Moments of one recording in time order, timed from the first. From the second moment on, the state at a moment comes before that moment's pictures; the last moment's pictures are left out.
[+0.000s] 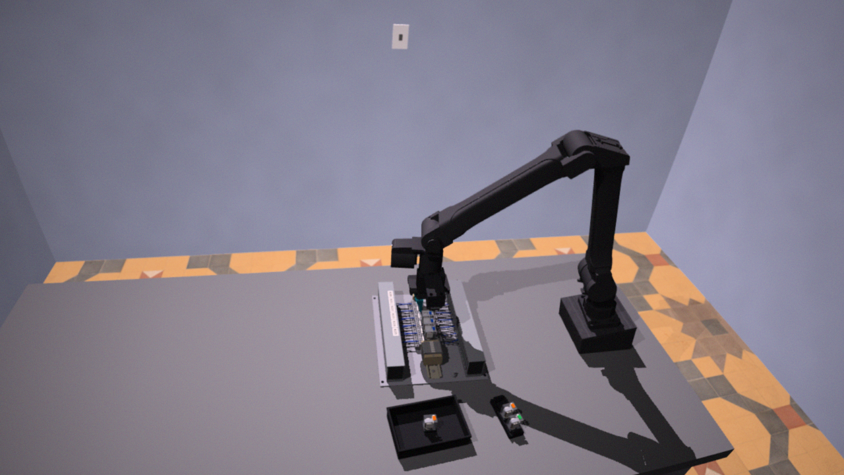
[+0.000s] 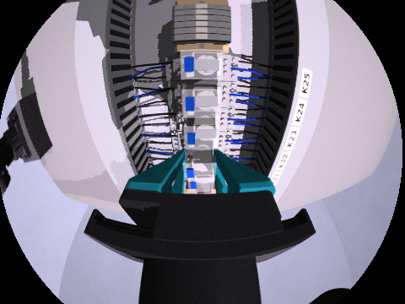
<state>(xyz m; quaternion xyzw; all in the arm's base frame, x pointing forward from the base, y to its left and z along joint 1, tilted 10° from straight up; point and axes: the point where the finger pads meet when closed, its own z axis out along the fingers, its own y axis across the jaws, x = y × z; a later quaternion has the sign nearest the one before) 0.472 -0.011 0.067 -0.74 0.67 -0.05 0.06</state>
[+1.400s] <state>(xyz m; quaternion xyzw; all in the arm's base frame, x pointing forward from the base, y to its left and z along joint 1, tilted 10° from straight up) 0.477 -0.011 0.071 -0.74 0.66 -0.05 0.06</state>
